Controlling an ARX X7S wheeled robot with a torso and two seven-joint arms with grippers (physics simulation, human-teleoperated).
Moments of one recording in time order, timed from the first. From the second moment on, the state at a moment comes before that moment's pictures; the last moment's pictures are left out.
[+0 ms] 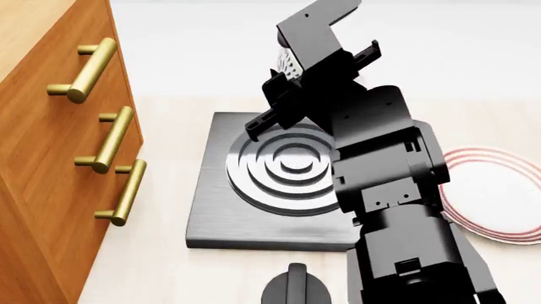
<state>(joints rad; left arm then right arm) 0.10 -0.41 -0.01 0.75 -0.19 0.39 -0.38 1.44 0.02 -0.40 1.31 0.03 0.14 -0.47</state>
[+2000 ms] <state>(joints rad) 0.11 -0.42 0.01 0.72 -0.14 0.41 -0.39 1.44 0.00 -0.61 1.31 0.04 0.17 -0.43</state>
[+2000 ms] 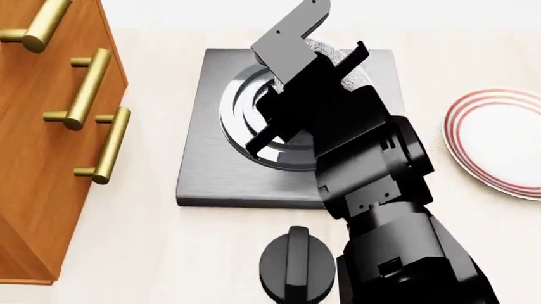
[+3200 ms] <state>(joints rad) 0.11 -0.43 0.02 0.71 -0.16 0.42 -0.40 1.43 0.00 -0.64 1.30 0.11 0.23 -0.45</state>
